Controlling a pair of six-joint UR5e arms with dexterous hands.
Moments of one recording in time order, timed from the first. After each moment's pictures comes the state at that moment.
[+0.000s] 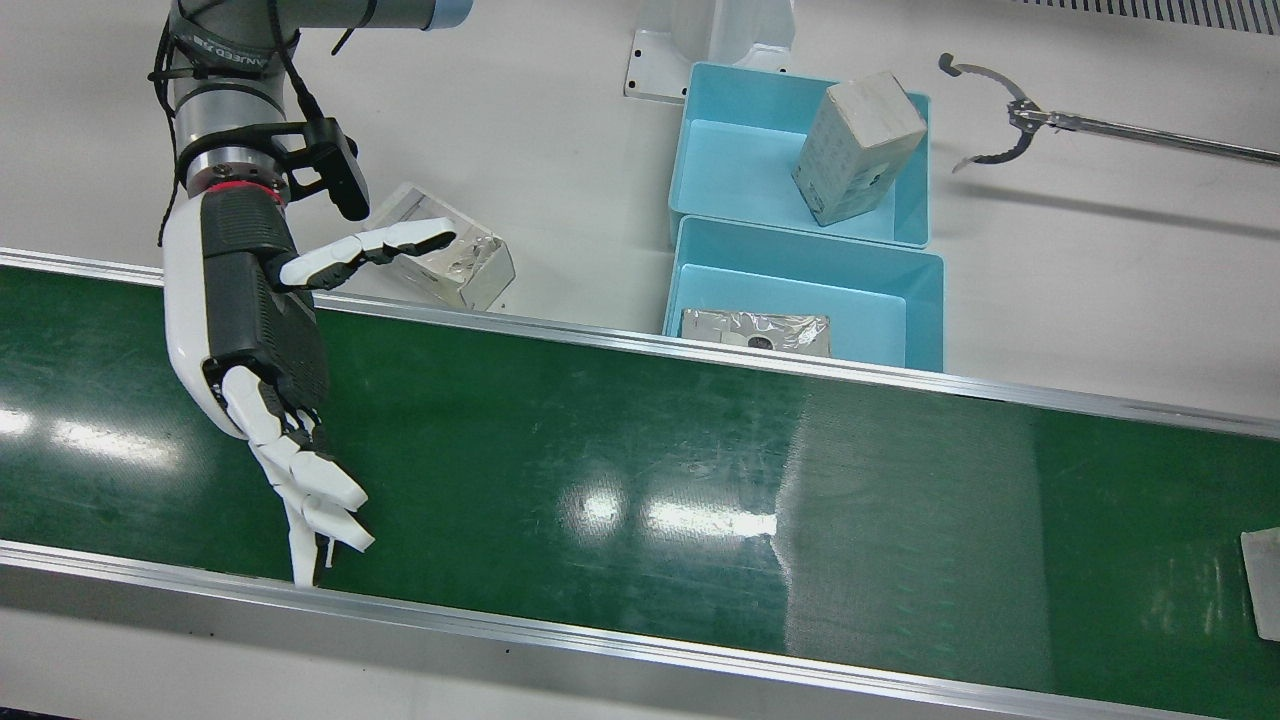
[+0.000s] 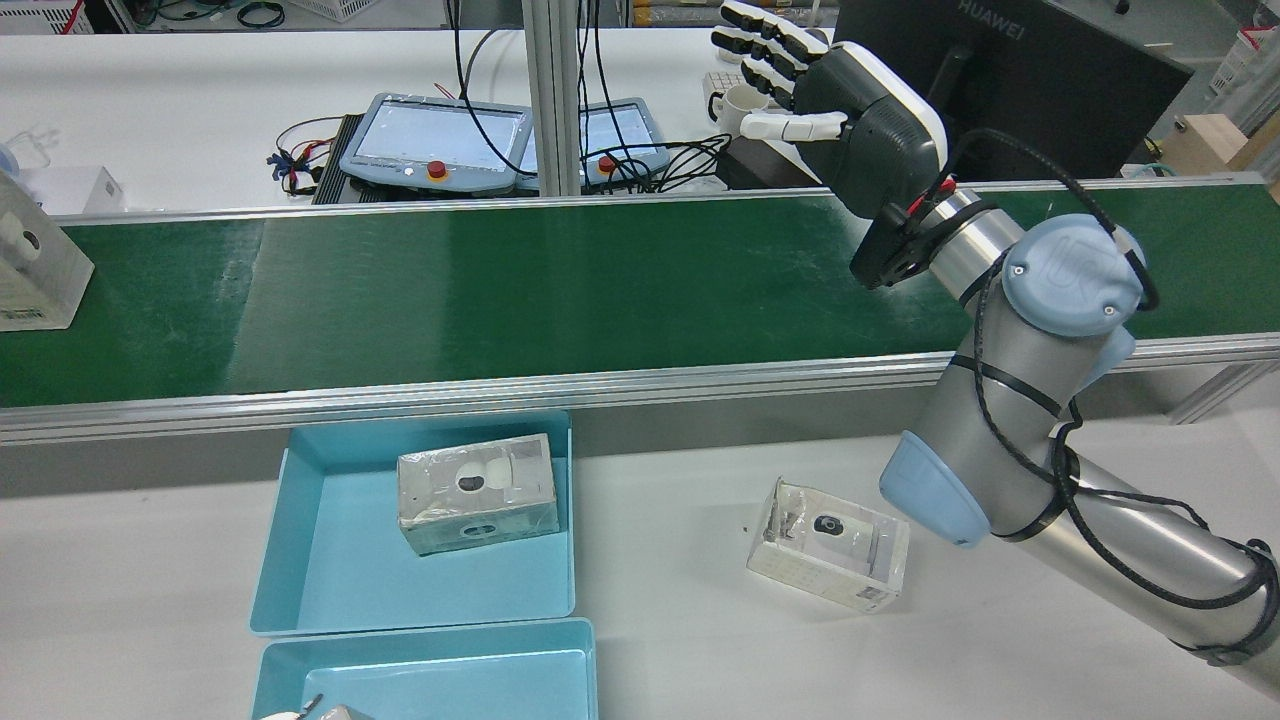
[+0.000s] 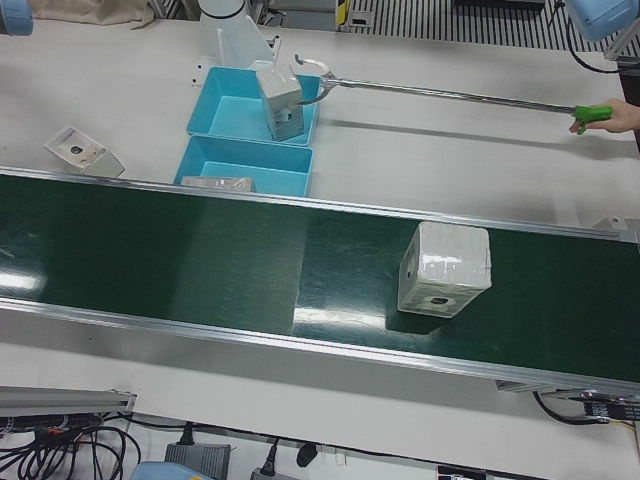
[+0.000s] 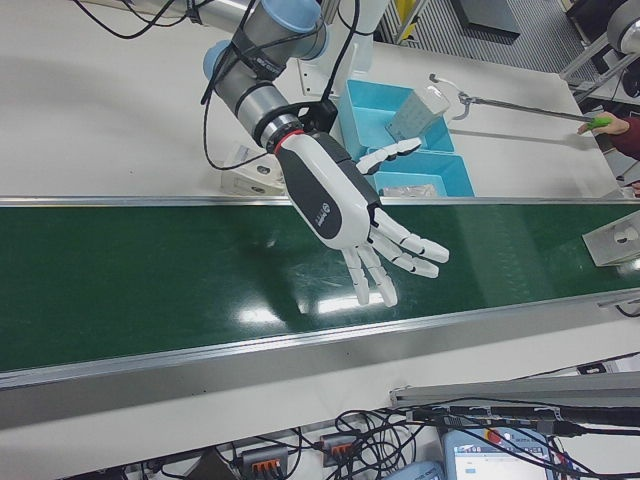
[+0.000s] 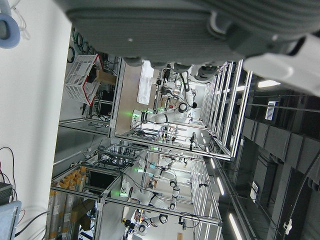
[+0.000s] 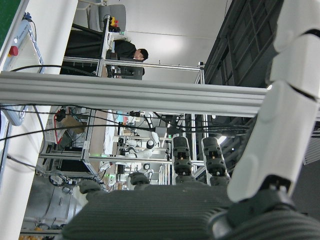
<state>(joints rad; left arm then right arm) -1.82 -1.80 -1.75 0.40 1.93 -0.16 0.91 -1.01 1.86 -3.56 -1.19 -0.22</state>
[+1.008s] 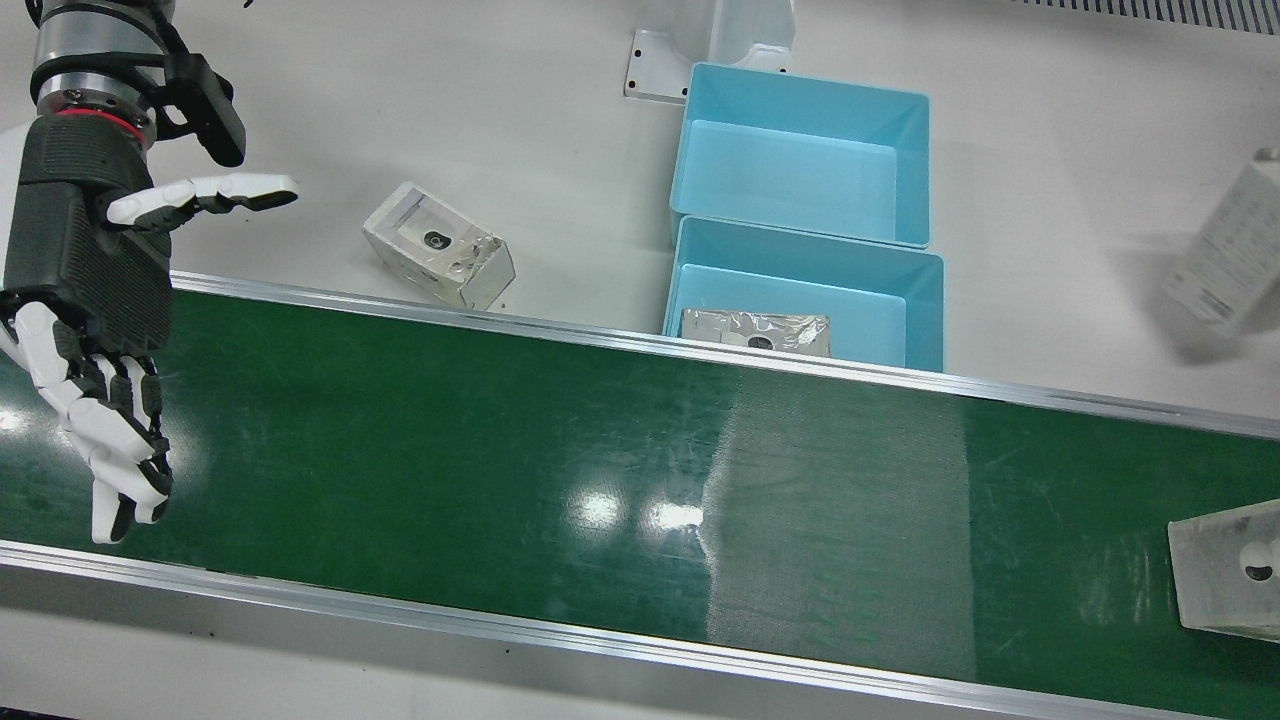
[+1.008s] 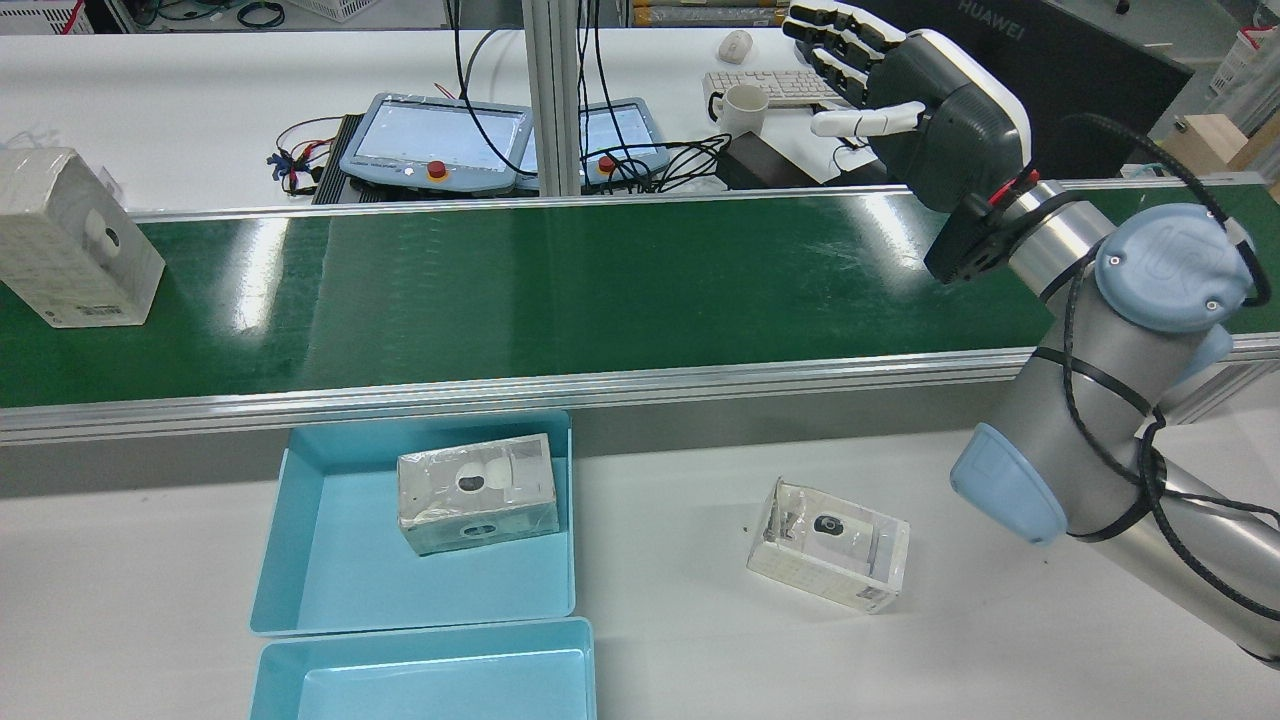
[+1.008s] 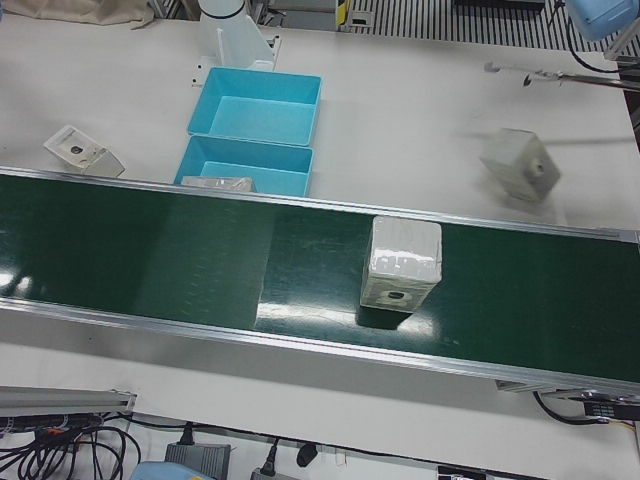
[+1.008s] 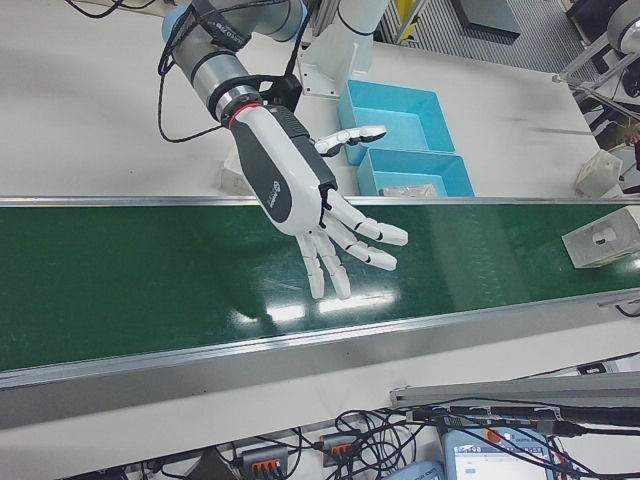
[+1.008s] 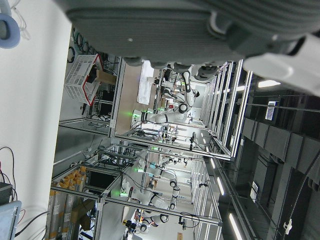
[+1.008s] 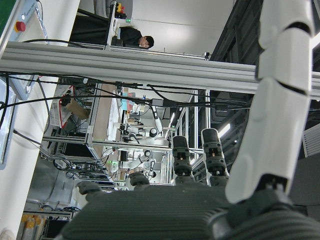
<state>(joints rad) -1.82 -1.80 -1.75 0.40 1.93 -0.16 0.97 -1.09 1.94 -3.61 -1.22 -0.21</state>
